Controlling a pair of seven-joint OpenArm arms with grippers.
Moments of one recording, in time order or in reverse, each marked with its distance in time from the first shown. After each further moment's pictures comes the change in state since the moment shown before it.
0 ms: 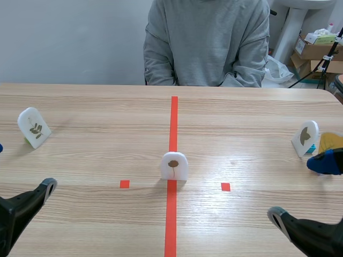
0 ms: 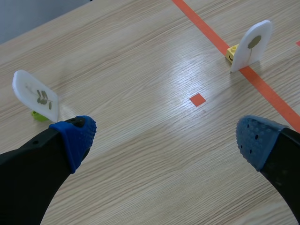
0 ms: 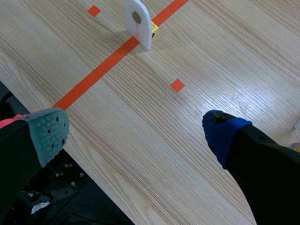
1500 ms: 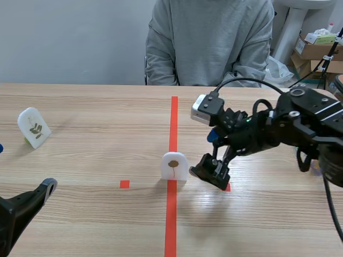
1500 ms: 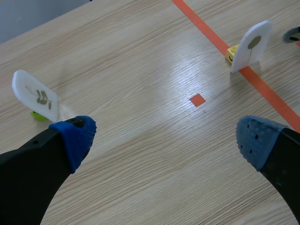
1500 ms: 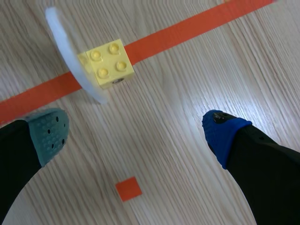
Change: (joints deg) left arm 0.0 0.0 0.0 0.0 0.0 0.0 0.0; right arm 68.1 -3.0 -53.0 -62.1 -18.2 0.0 3.8
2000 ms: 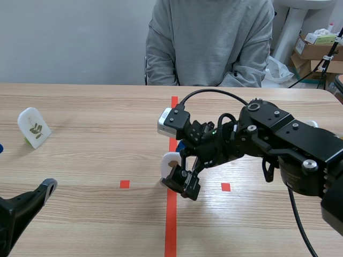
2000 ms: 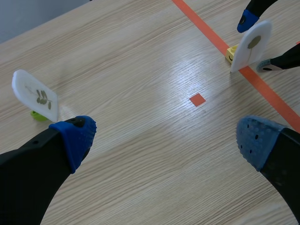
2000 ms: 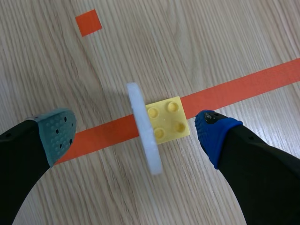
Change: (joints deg) left arm 0.0 0.0 0.0 0.0 0.0 0.0 0.0; right arm 1.2 -5.8 -5.0 -4.6 -5.0 0.0 6.2
